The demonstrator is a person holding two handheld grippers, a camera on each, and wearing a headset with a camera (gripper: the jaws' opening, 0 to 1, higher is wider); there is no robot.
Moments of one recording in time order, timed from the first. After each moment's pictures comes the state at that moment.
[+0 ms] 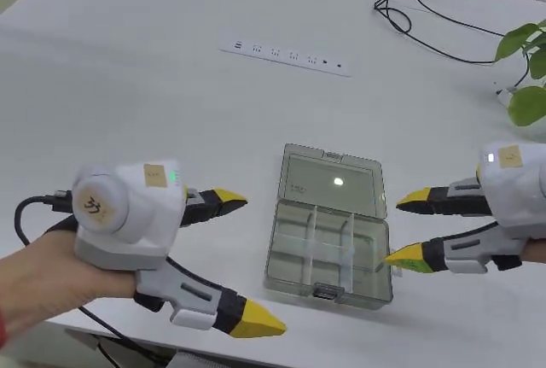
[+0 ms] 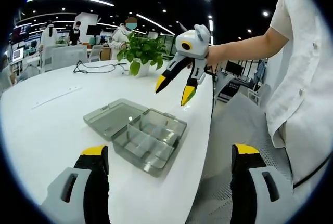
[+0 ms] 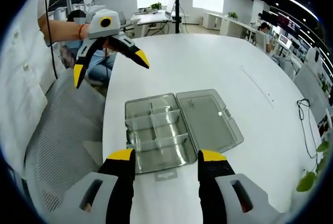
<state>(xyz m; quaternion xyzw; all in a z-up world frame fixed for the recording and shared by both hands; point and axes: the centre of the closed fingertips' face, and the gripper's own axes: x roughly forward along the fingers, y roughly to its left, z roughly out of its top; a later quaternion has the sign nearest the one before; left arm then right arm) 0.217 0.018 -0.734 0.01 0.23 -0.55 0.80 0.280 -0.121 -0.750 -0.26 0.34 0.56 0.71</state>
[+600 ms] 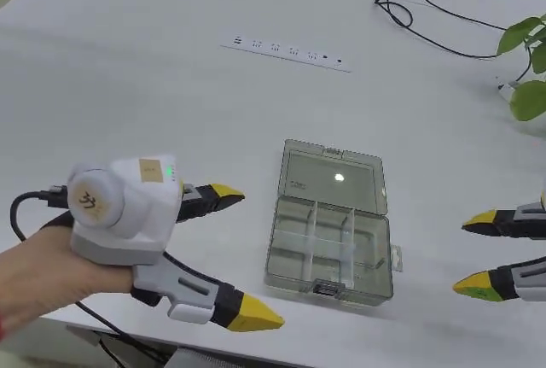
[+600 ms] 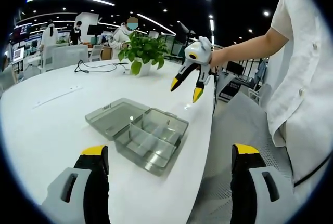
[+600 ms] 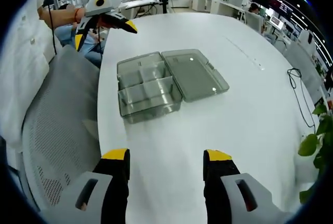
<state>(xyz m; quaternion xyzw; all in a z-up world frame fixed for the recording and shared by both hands) 0.219 0.020 -0.735 0.02 0.23 -0.55 0.80 0.266 -0.208 -0.776 -0.28 0.41 0.52 0.70</state>
